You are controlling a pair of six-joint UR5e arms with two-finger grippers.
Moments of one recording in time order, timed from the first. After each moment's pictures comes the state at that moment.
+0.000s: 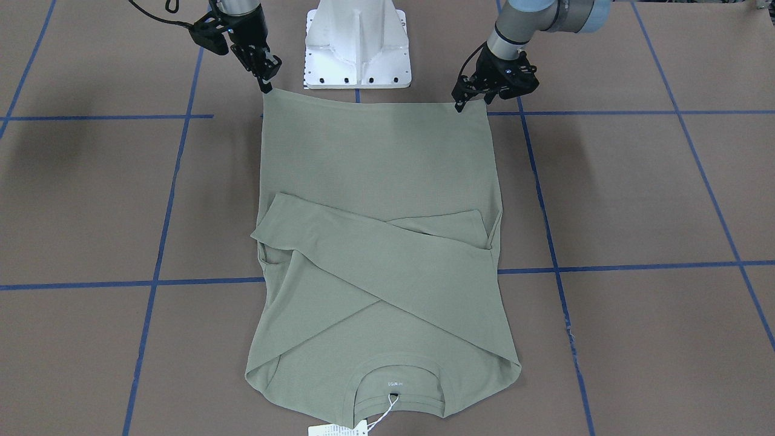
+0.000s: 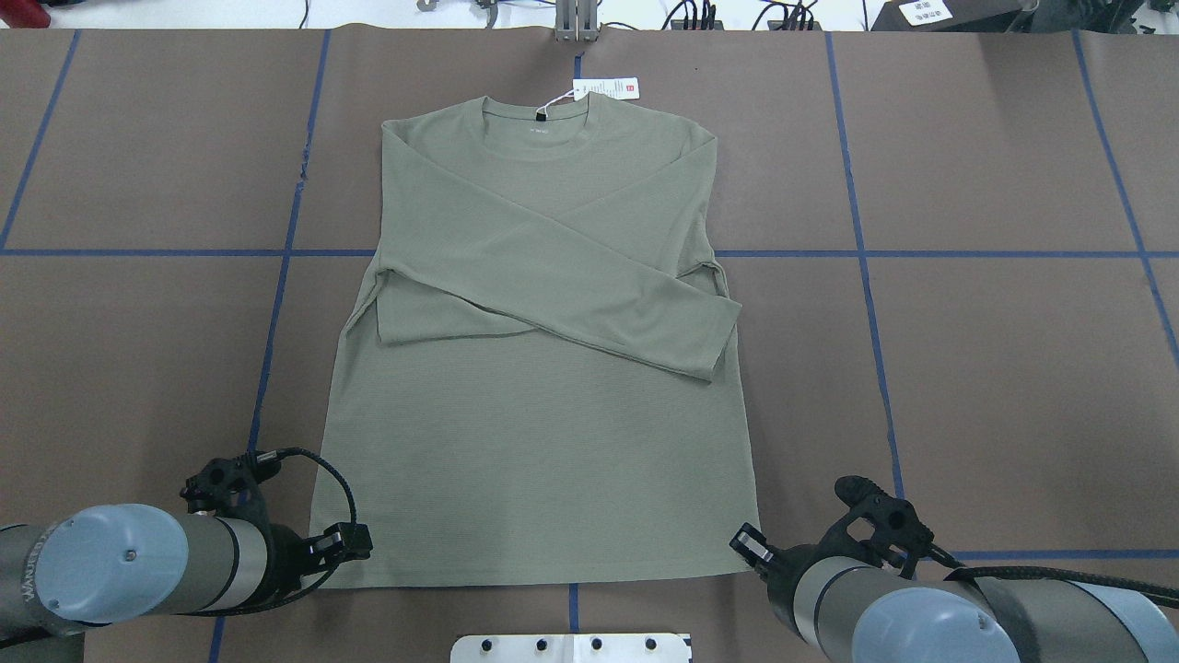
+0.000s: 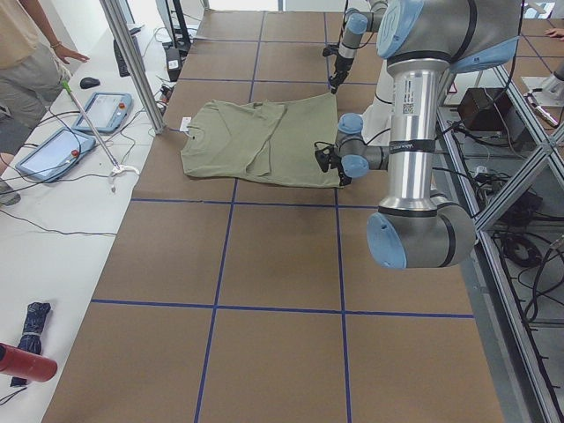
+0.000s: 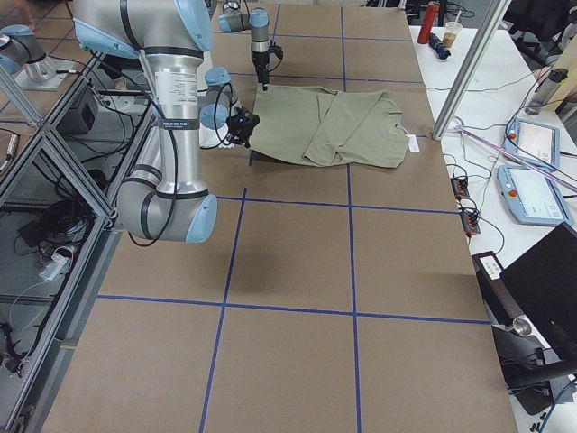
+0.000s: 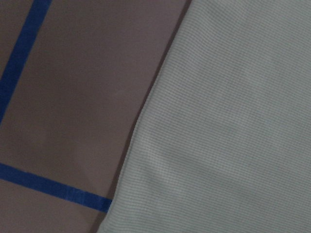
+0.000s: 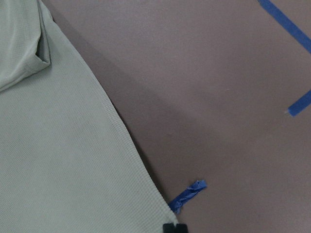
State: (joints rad) left arm -0.18 -1.55 -2.05 -2.05 -1.70 -1.85; right arm 0.04 -1.46 2.25 -1.53 1.39 2.25
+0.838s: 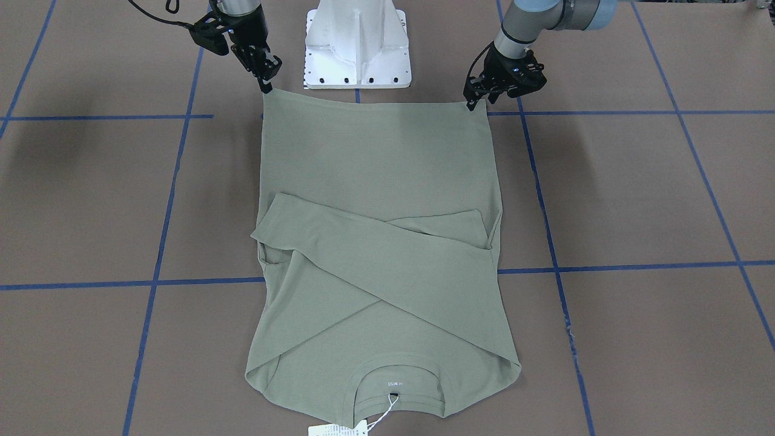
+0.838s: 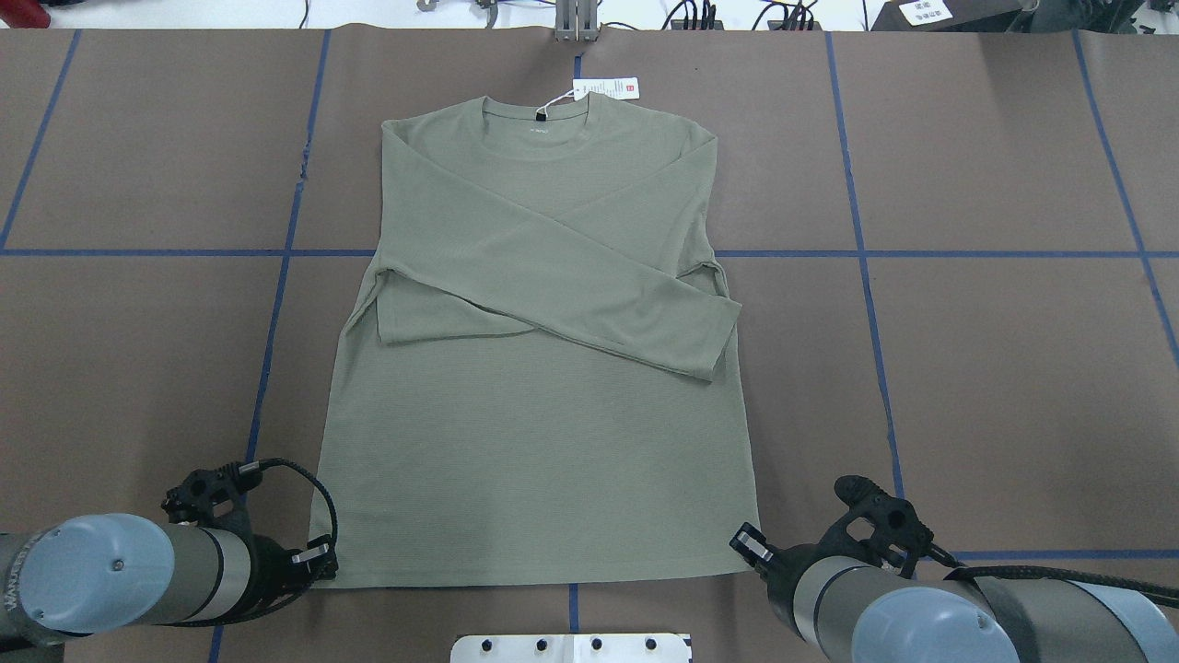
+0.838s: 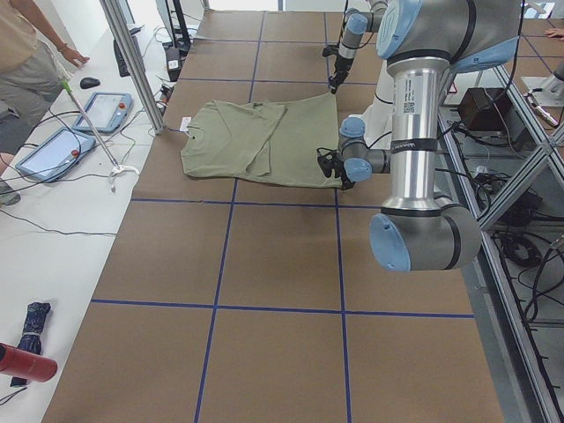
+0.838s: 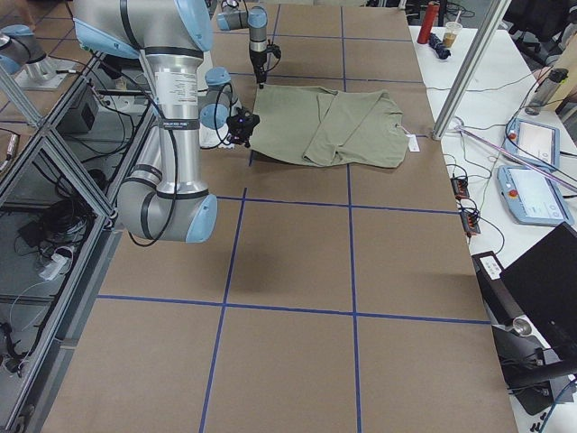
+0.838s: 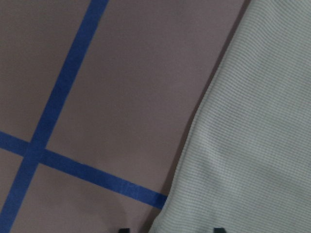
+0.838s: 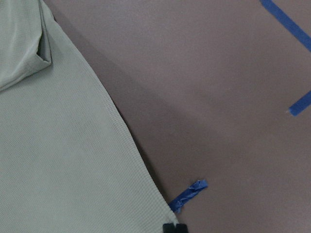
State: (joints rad) left arm -0.17 -1.52 -2.06 -2.04 -1.70 -1.88; right arm 0.04 -1.46 2.25 -1.53 1.39 2.24
